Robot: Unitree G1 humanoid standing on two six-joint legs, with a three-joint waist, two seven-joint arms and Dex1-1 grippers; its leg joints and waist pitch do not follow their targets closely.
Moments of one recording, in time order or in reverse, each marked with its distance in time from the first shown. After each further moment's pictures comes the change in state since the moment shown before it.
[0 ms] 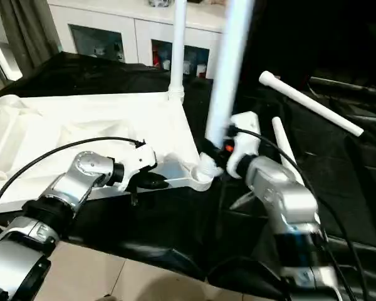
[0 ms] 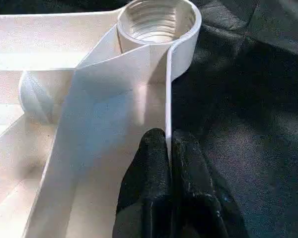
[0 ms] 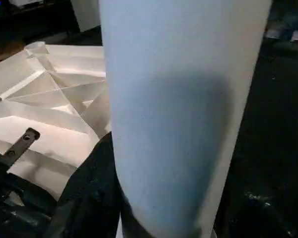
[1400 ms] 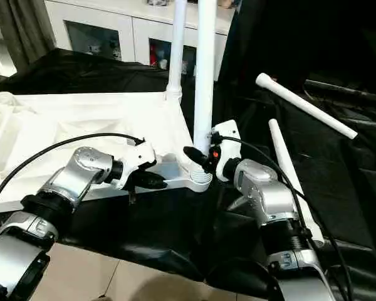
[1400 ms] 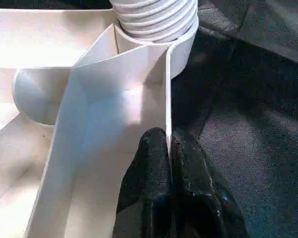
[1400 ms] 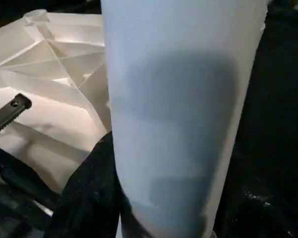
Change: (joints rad) left arm -0.031 0.029 -0.029 0.004 0.003 0.067 -0.051; right arm -0.057 0.047 0.030 0.262 -0.064 -0.157 0.096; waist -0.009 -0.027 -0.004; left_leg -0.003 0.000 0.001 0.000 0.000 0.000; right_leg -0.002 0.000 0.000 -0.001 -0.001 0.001
